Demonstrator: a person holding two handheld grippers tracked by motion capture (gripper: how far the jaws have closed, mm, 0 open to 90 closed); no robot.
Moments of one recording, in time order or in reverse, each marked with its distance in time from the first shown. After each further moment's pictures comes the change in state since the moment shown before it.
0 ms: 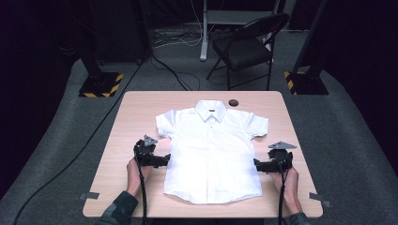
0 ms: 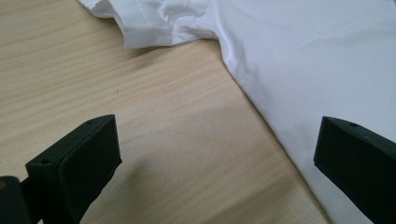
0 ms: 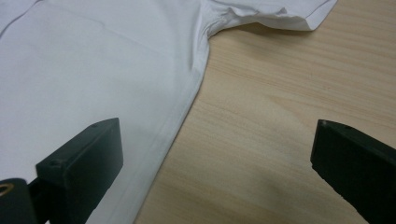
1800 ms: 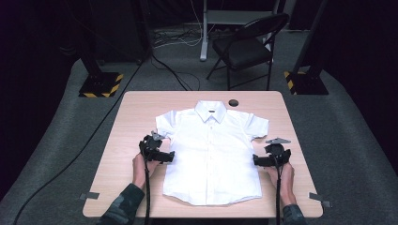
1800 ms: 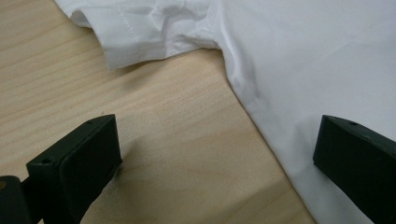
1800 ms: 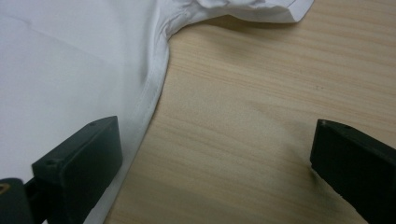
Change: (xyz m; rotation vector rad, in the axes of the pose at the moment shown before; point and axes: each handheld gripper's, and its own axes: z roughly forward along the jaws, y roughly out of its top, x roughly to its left) left arm -0.004 0.015 0.023 0.083 0.035 0.037; right arm -0.007 0.007 0.029 0.054 -0.080 0.041
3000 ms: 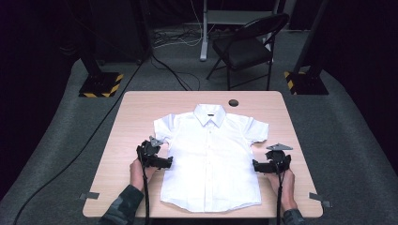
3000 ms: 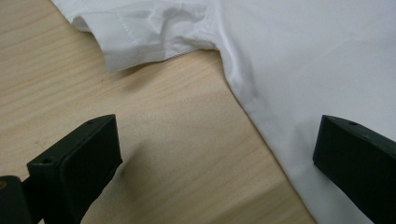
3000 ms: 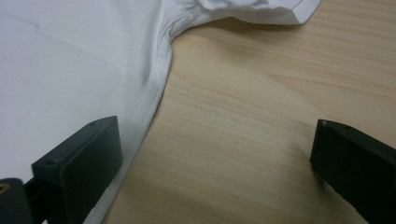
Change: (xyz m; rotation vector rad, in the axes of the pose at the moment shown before) left arm -0.008 -0.017 -0.016 -0.002 0.017 0.024; right arm 0.006 -0.018 -0.012 -0.024 0.040 0.005
